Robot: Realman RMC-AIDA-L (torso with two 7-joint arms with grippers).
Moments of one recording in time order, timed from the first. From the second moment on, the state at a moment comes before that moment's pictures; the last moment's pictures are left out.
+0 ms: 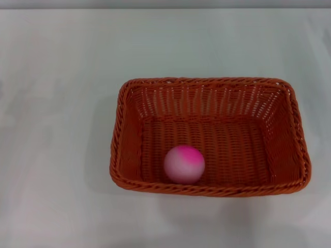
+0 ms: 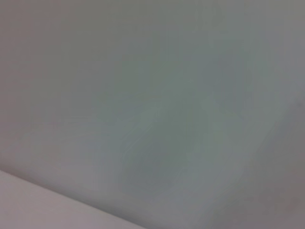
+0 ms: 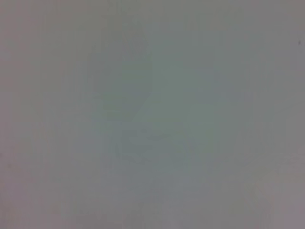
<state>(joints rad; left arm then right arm) -0.18 -2.08 -2.45 -0.81 1.47 -1.13 1.51 0.41 2.01 -0.75 -0.45 2.08 0.70 -2.25</state>
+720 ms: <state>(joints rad) -0.22 -2.08 -2.44 -0.44 1.05 -1.00 2.17 0.44 2.01 -0.74 -0.25 2.33 0.80 -2.61</state>
